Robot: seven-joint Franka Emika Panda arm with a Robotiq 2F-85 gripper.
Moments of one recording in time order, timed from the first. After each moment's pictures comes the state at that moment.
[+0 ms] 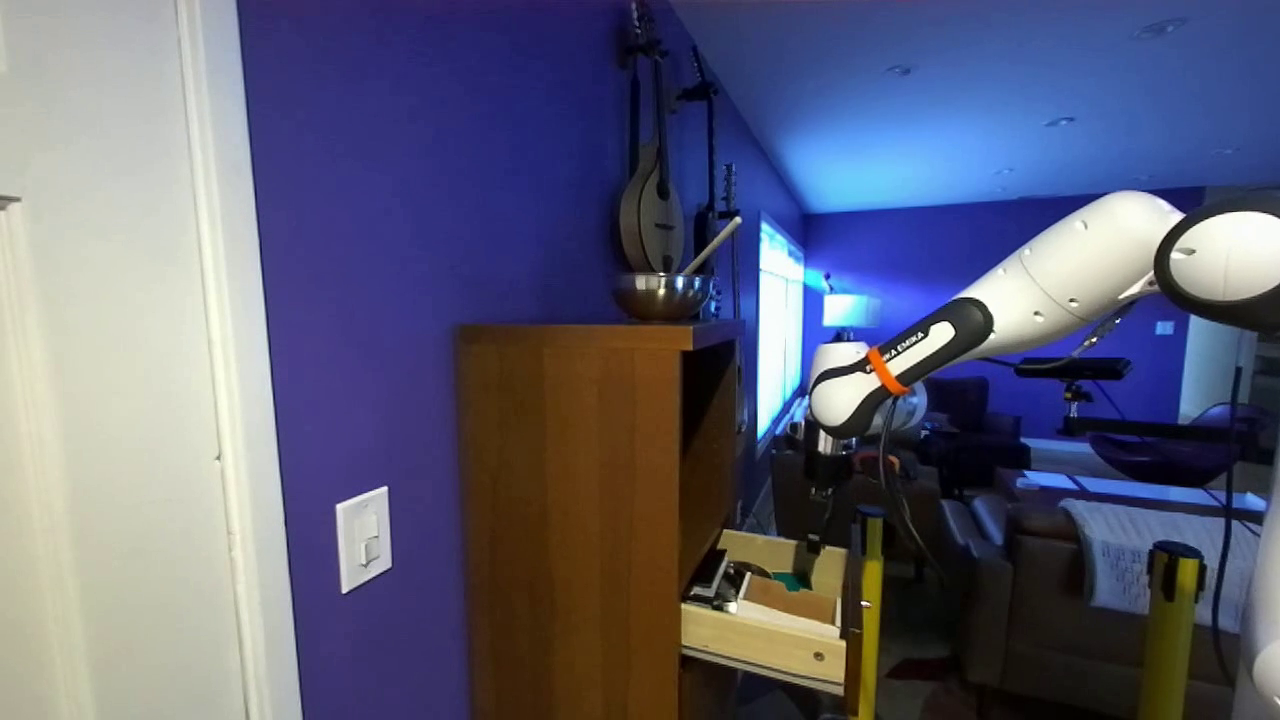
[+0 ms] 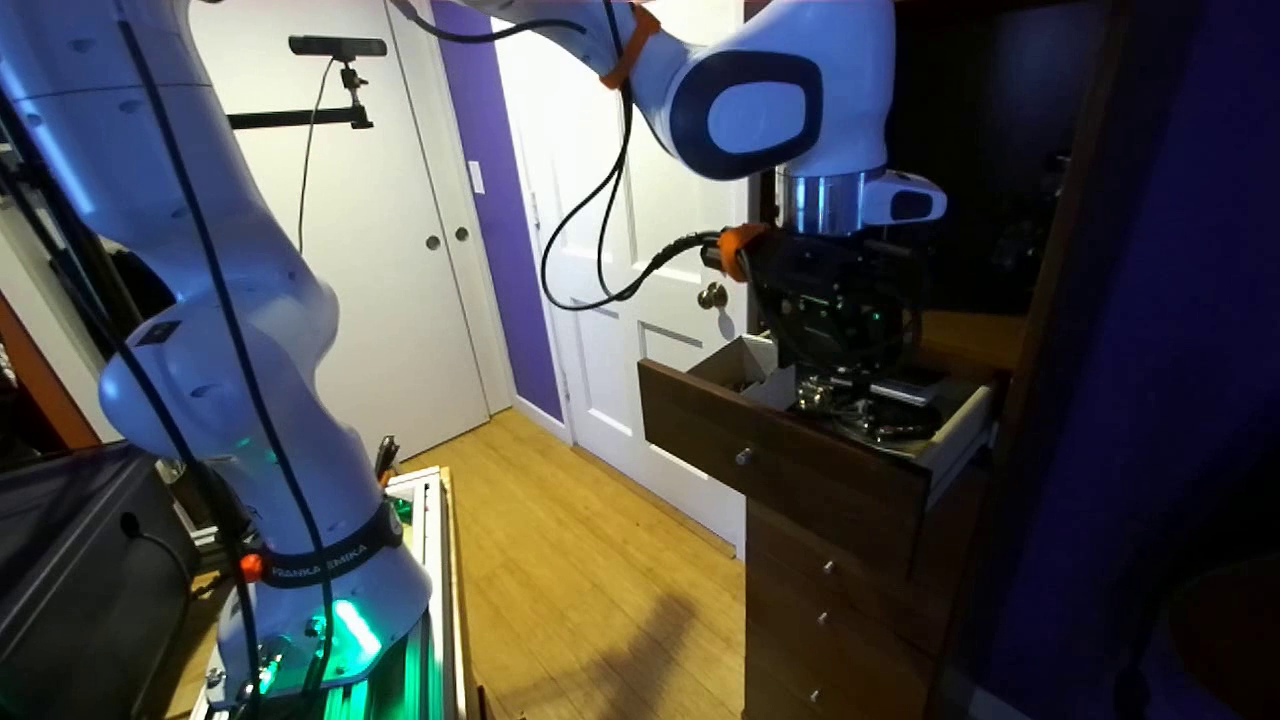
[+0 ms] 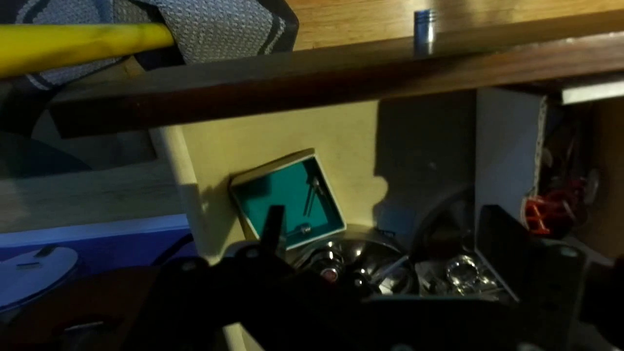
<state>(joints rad) -0.11 -0.04 -0.13 -2.27 0.03 2.30 -0.52</state>
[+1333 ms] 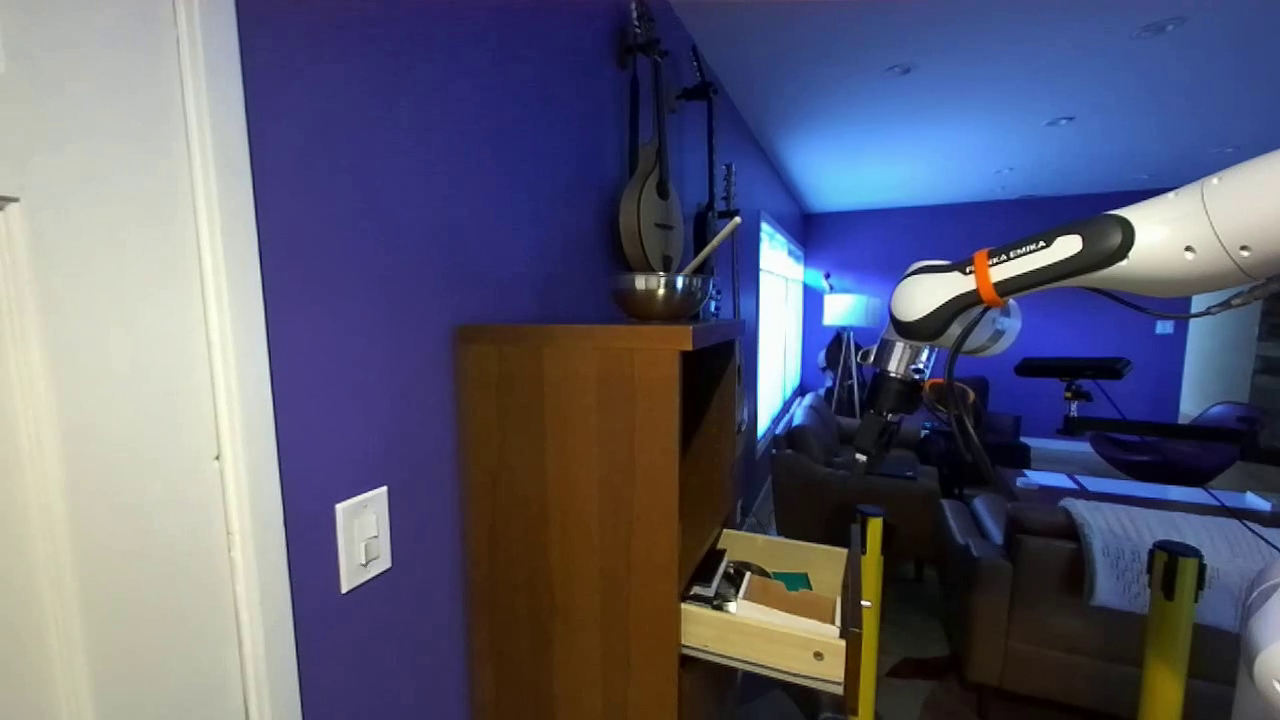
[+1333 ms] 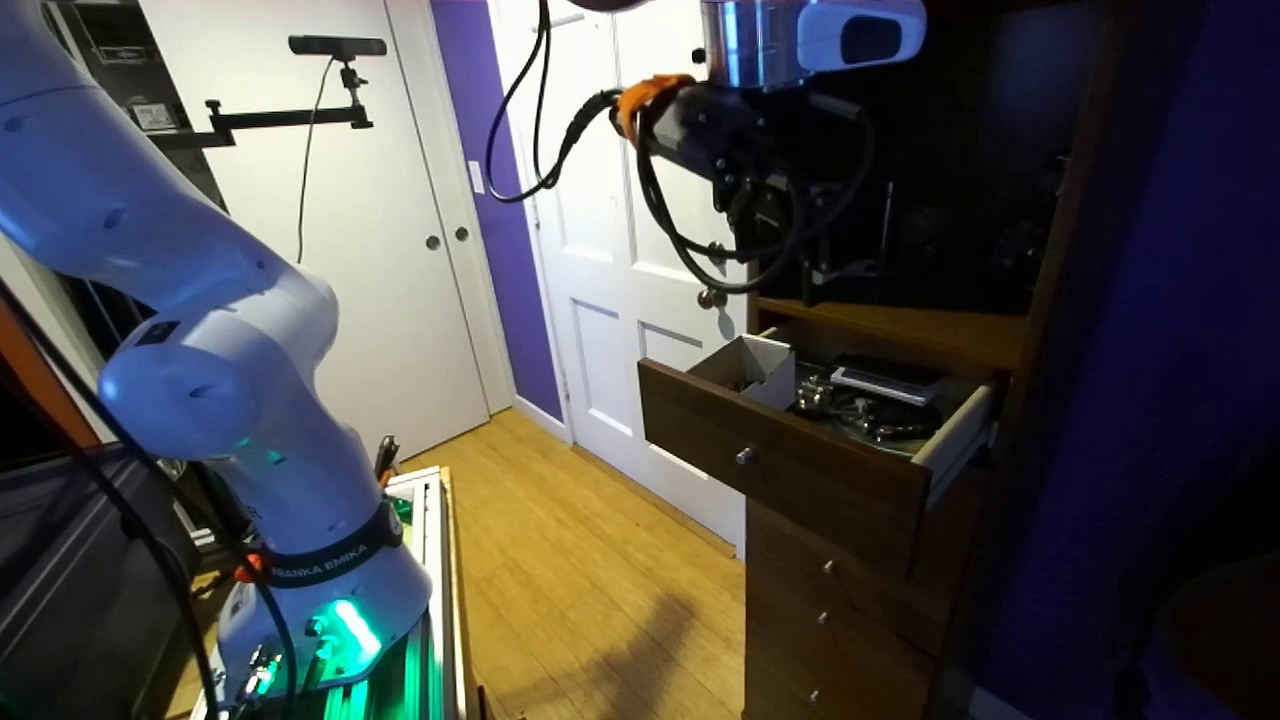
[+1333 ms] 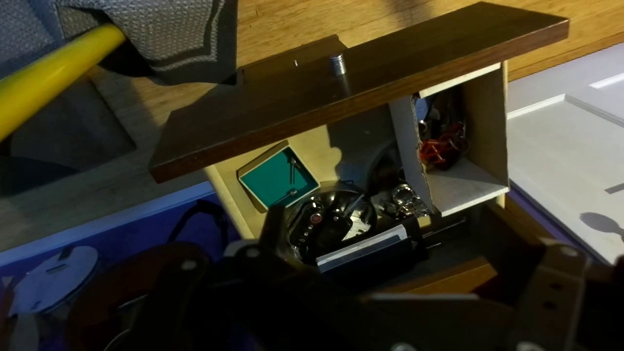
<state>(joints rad) -0.11 -0.39 -0.27 -2.32 0.15 2.06 -0.50</state>
